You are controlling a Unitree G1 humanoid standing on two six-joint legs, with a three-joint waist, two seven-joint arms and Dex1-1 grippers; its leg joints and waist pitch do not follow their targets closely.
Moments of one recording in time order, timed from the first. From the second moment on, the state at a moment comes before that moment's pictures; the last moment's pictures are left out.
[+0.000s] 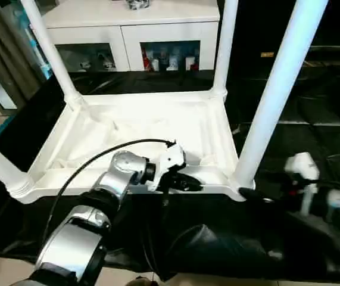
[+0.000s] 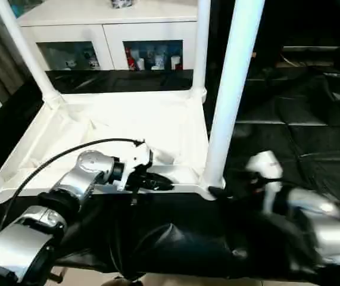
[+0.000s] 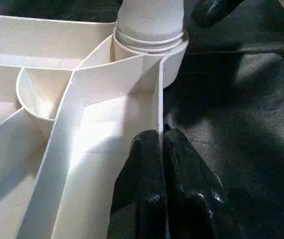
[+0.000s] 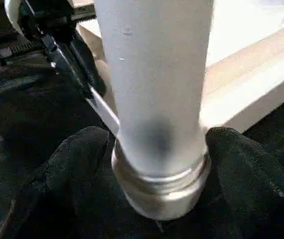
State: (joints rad) left arm -0.76 0.12 -0.20 1.00 0.07 -0.18 -1.30; right arm -0.15 -0.59 -0.02 0.18 0.32 0.22 1.08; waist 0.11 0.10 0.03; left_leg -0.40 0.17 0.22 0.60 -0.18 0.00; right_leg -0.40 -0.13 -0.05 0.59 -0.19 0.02
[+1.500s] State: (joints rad) left arm -0.84 0.07 -0.18 1.14 0.11 -0.14 -1.01; right arm -0.34 -0.32 -0.02 0.43 0.17 0.09 0.70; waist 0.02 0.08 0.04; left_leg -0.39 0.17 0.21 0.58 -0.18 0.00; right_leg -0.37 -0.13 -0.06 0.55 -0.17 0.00
